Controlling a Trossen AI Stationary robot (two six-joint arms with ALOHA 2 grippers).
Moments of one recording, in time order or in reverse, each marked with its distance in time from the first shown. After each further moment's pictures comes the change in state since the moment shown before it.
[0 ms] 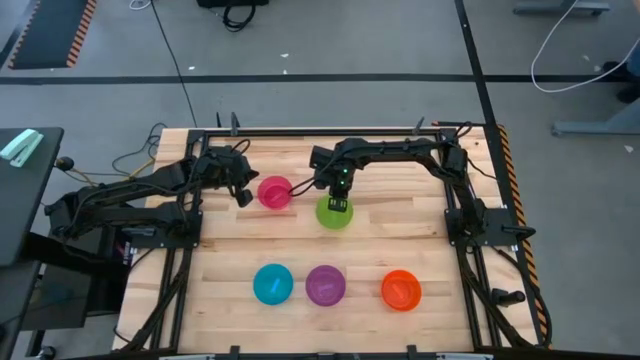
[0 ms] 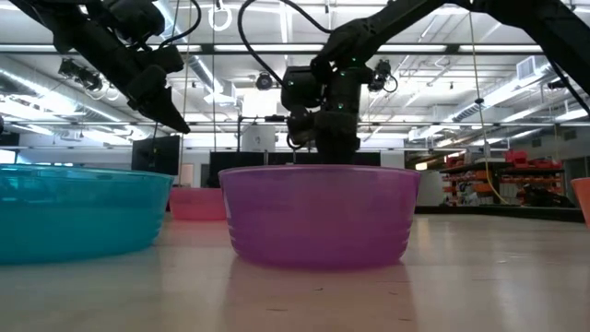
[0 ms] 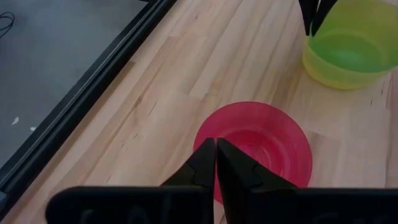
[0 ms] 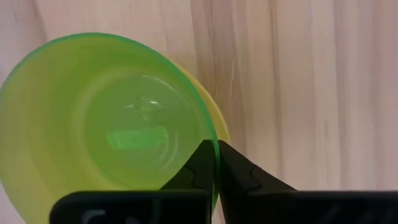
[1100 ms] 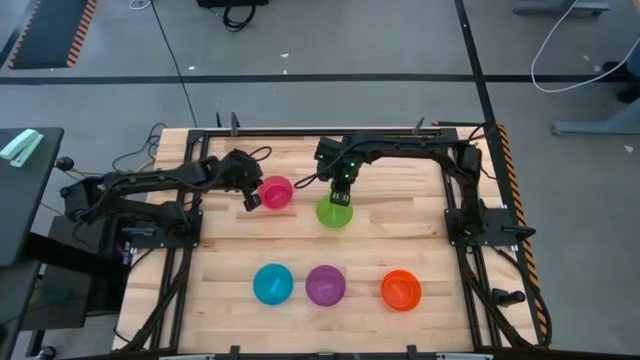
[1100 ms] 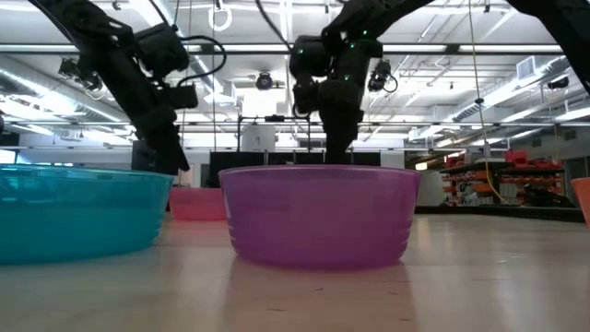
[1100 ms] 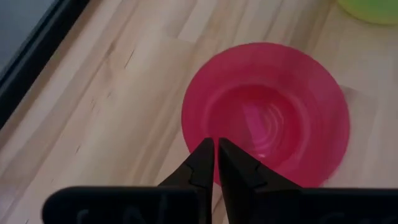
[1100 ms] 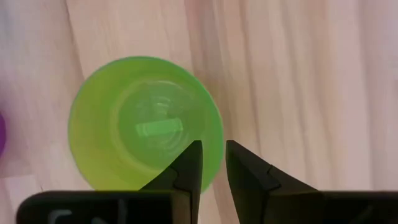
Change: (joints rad) left arm 0.000 0.265 0.000 0.044 0.000 -0.003; right arm 0.000 -0.131 0.007 -0.025 0.039 0.029
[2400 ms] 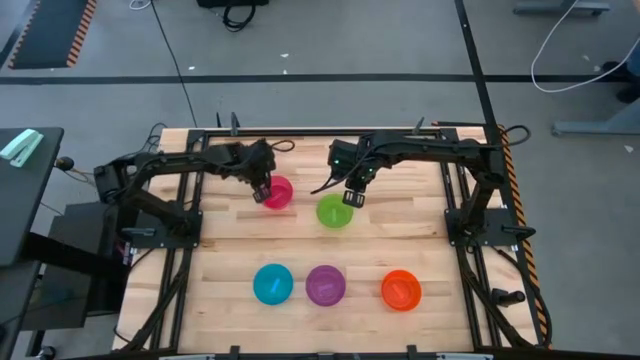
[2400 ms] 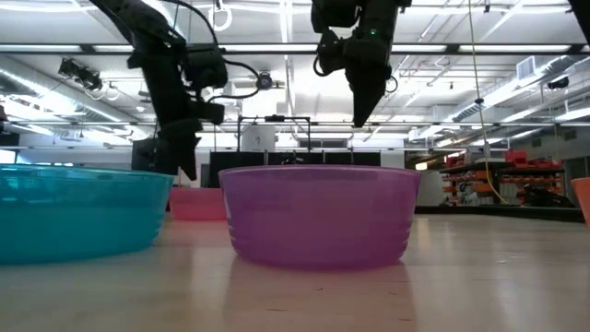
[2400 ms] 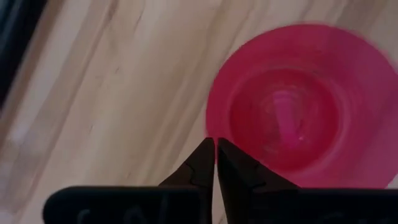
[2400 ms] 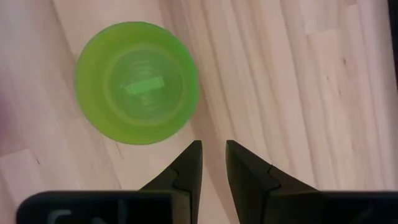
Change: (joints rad) left arm 0.034 0.308 0.310 -0.298 -0.031 -0.014; right arm 0.094 -0.180 -0.014 -0.169 0.230 0.142
